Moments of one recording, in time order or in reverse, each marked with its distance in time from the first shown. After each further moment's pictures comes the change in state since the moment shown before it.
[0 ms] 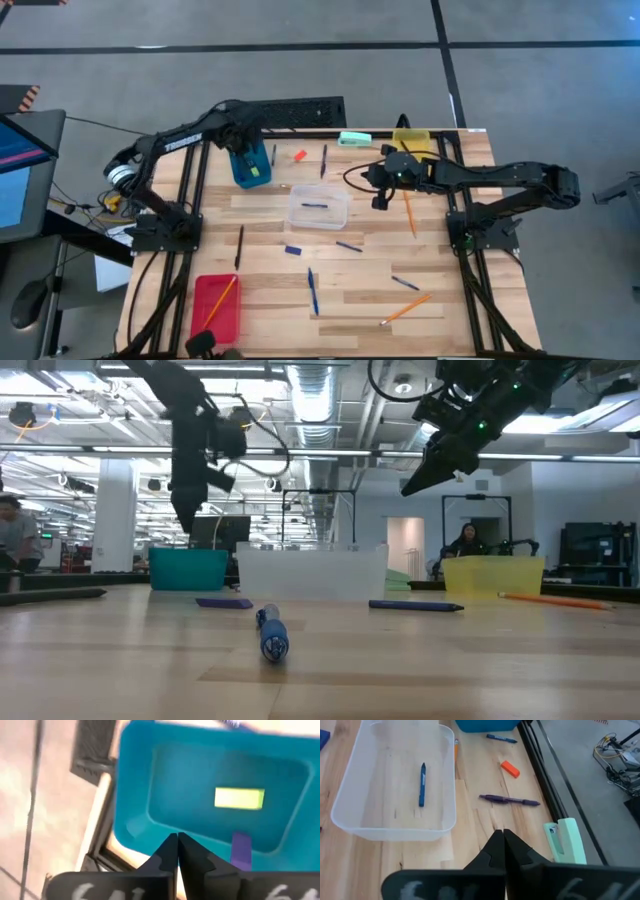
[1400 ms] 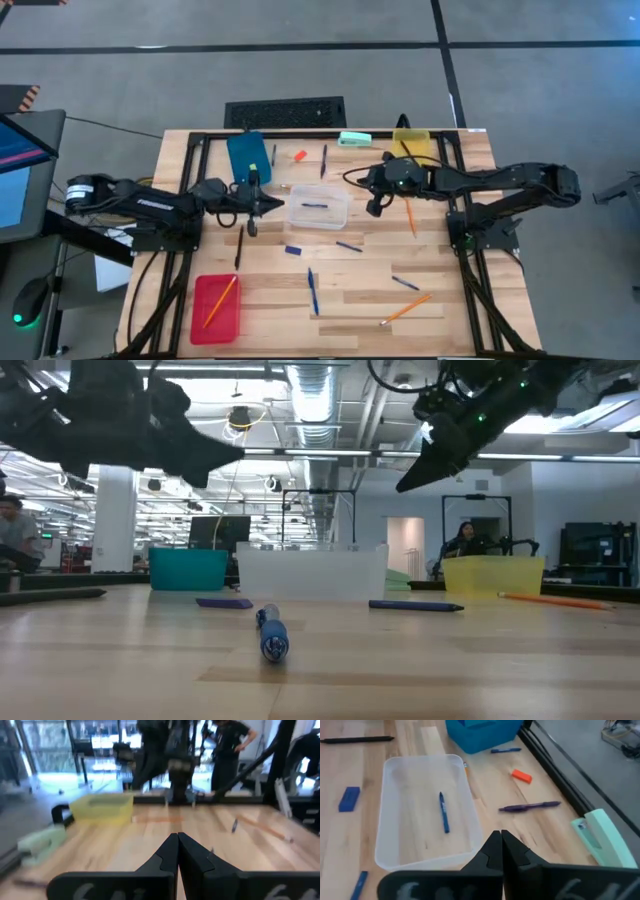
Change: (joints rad) left arm -0.589 -0.382 -0.982 1.896 0.462 -0.344; right arm 0.069 -0.001 -0.037 0.088 0.008 0.299
